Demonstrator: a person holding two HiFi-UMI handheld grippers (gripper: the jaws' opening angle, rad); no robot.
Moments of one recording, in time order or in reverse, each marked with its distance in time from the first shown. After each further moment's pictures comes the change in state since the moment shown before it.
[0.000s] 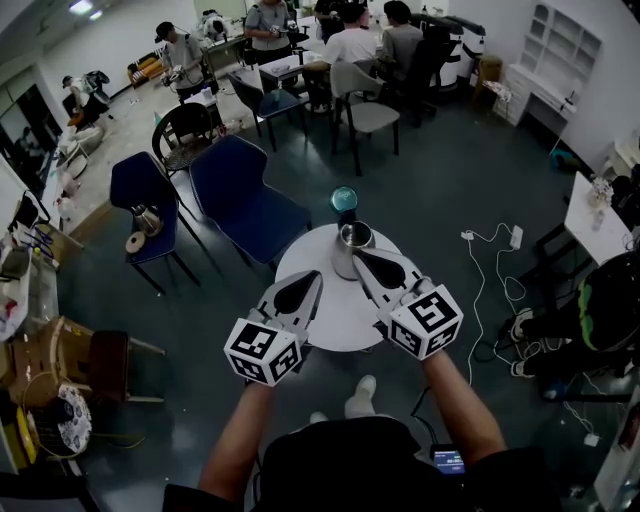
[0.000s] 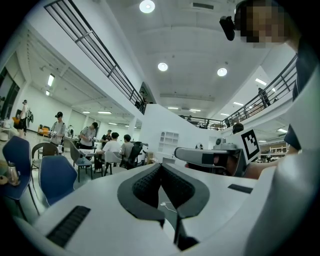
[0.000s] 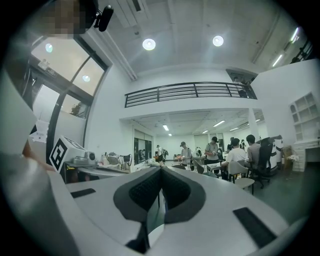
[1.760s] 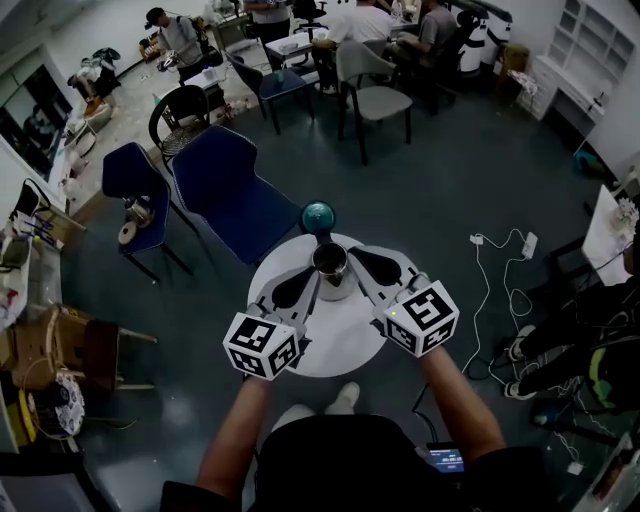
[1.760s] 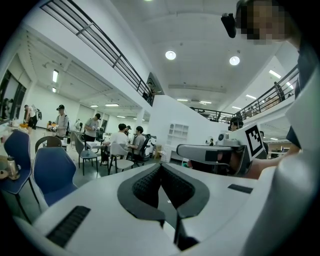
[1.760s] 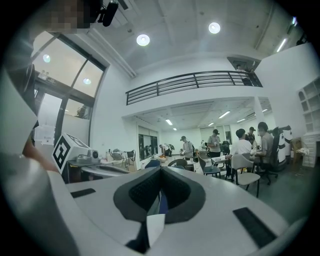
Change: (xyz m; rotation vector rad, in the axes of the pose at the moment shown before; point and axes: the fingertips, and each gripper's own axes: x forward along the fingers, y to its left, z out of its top) left arm 0.230 0.035 -0.041 -0.031 0.088 0.105; right arm 0.039 -0.226 -0.043 0.031 0.063 0.101
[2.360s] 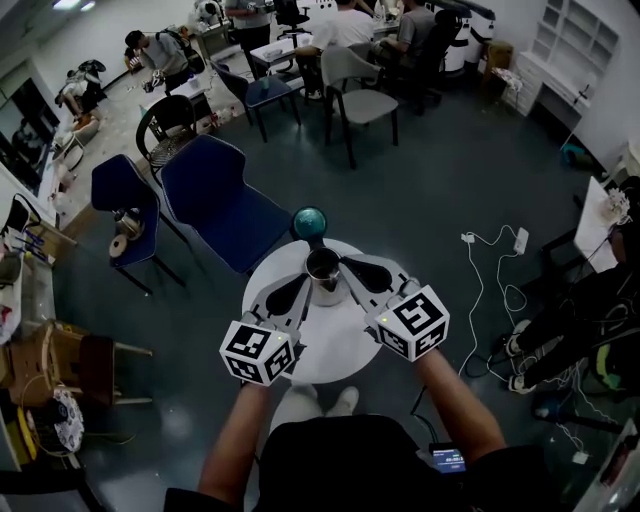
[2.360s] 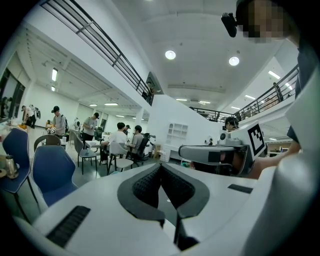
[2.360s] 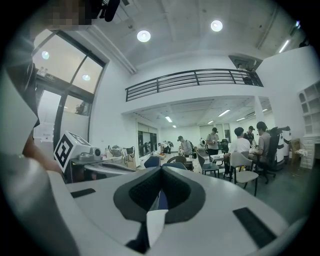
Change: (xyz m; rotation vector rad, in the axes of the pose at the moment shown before) left arm -0.002 0.011 -0.011 0.002 0.006 -0.013; right arm 0.006 0.007 -0.014 -0.012 0.037 -0.012
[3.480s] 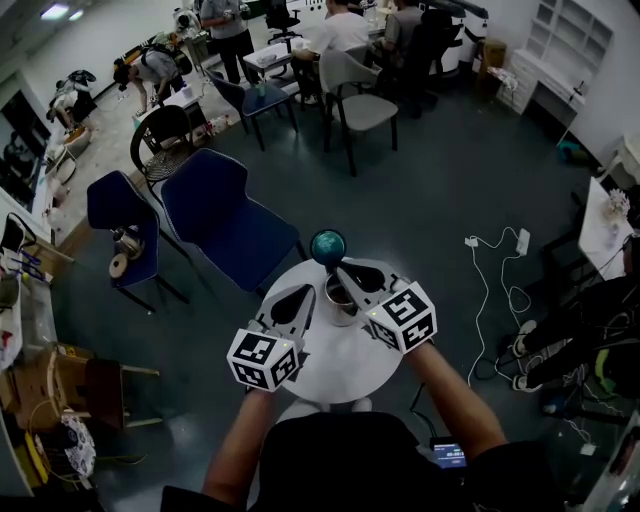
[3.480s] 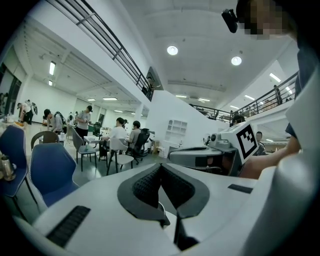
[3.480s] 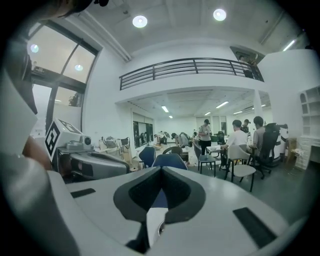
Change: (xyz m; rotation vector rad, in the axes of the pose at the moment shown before) left arm 0.018 0.097 0.007 -0.026 0.054 -0.034; right arm 0.116 -0.029 -0.018 0.001 0.125 -0.048
